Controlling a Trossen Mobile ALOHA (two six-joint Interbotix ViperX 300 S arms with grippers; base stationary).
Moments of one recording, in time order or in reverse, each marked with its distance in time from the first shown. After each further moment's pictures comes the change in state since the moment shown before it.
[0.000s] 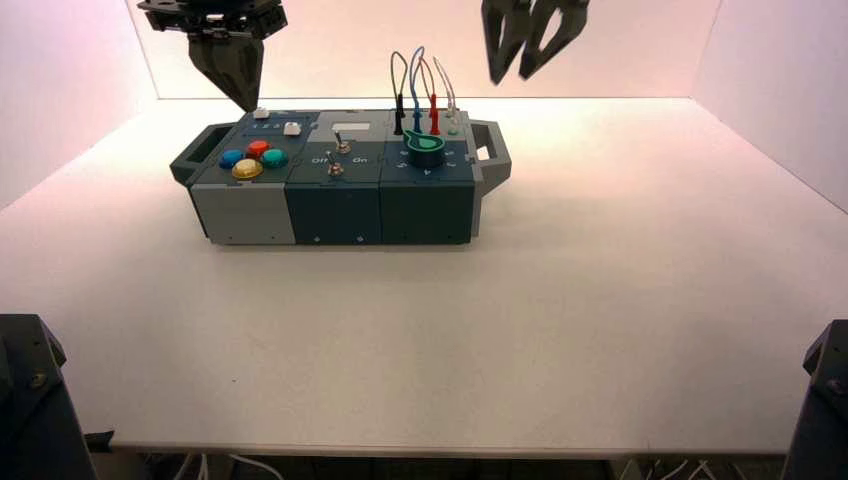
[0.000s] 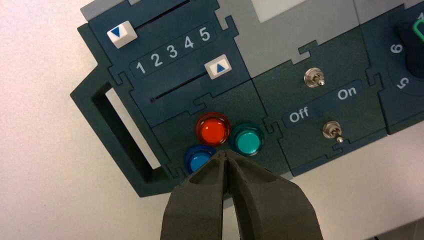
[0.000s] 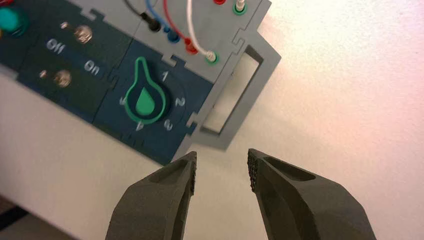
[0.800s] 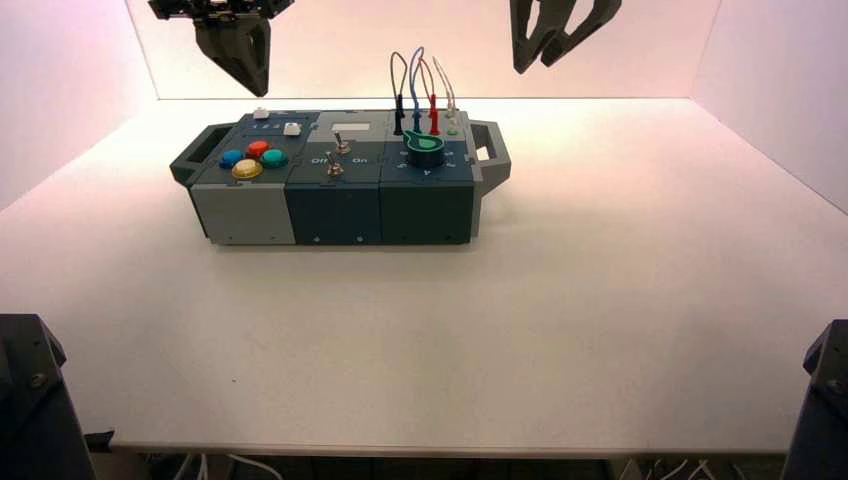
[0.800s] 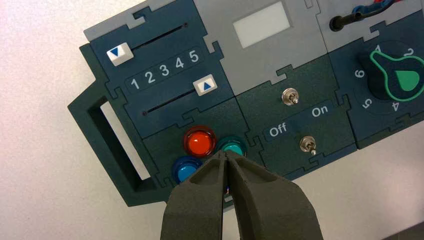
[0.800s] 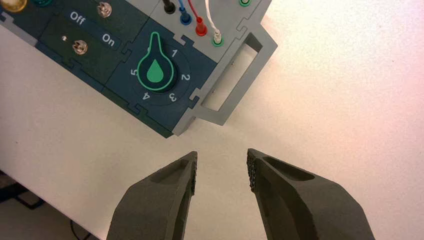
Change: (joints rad) left arm -0.008 -0.040 0.005 -0.069 -0.026 0.002; right arm 0.002 -0.155 0.143 -0.003 -0.064 -0.083
